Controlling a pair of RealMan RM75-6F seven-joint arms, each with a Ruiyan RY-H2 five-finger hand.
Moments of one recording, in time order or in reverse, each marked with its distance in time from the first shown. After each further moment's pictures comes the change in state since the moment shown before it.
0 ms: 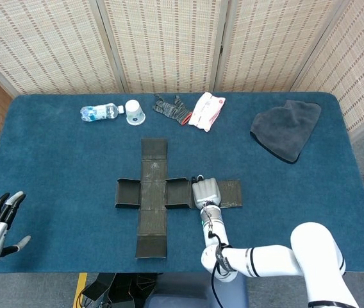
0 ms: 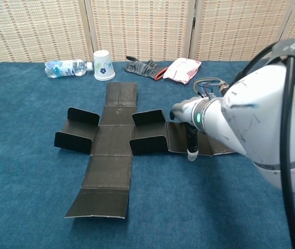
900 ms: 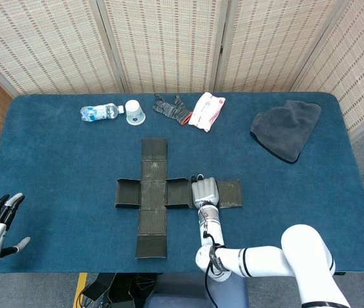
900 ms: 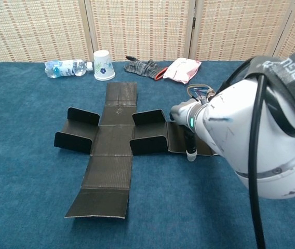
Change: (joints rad) left arm 0.000 -0.031 0.007 0.071 0.003 0.001 -0.068; right arm 0.022 -0.059 0.001 0.081 0.002 0.023 -0.030
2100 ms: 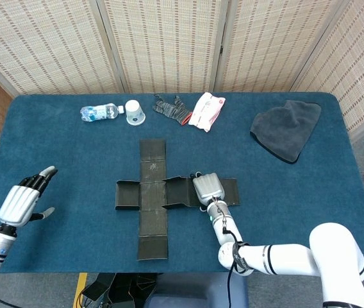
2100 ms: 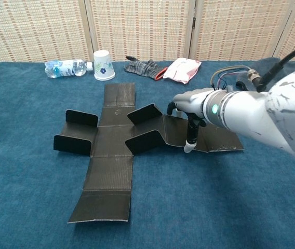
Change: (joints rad) left arm -0.257 -0.164 -0.070 0.289 0.019 -0.219 -0.096; right arm -0.108 0.165 -0.059 -0.106 -0.210 -0.200 0.264
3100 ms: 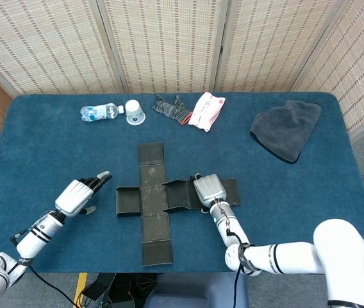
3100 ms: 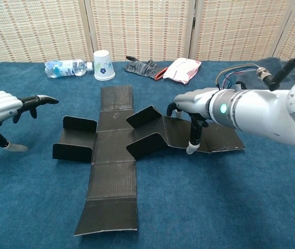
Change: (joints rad) left arm -0.207 -0.391 0.125 0.557 0.125 -0.026 -0.207; right arm 0.025 0.061 -0.080 -0.048 -0.037 -0.029 0.102
